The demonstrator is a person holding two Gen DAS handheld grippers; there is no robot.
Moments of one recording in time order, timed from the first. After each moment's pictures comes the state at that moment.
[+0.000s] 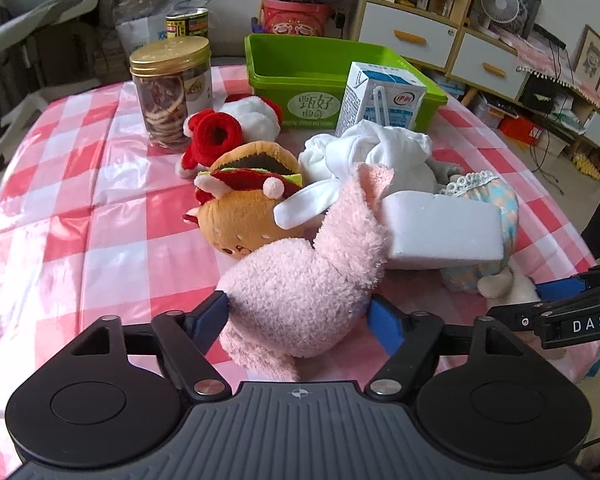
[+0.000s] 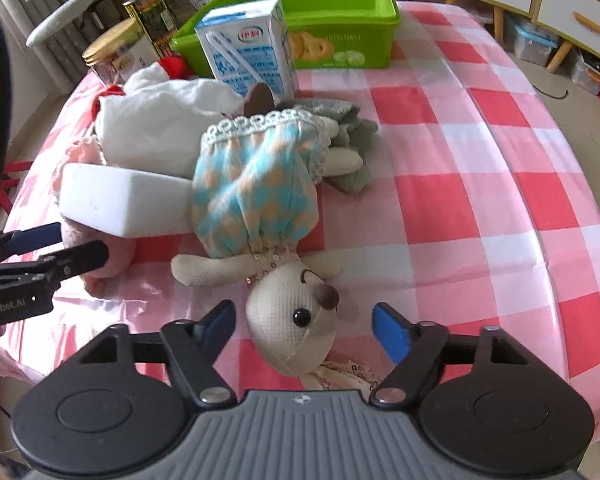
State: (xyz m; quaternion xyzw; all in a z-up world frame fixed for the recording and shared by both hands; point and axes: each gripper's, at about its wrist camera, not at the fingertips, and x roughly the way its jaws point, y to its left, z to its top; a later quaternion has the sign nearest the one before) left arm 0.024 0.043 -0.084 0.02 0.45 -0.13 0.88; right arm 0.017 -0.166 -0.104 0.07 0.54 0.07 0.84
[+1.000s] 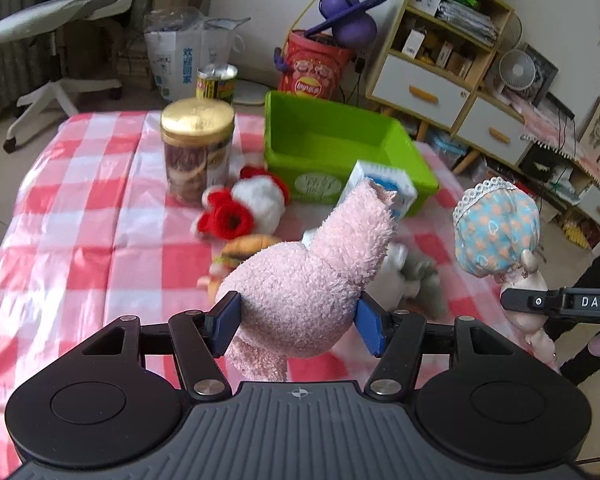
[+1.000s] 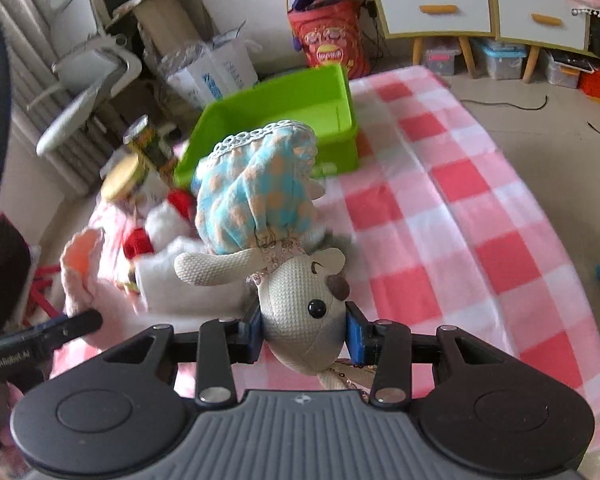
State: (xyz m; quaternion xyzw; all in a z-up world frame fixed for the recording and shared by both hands) left arm 0.041 0.056 -0.006 -0.06 0.42 -0.11 0.90; right arm 0.028 -0.217 -0.022 0.18 0.45 0.06 0.87
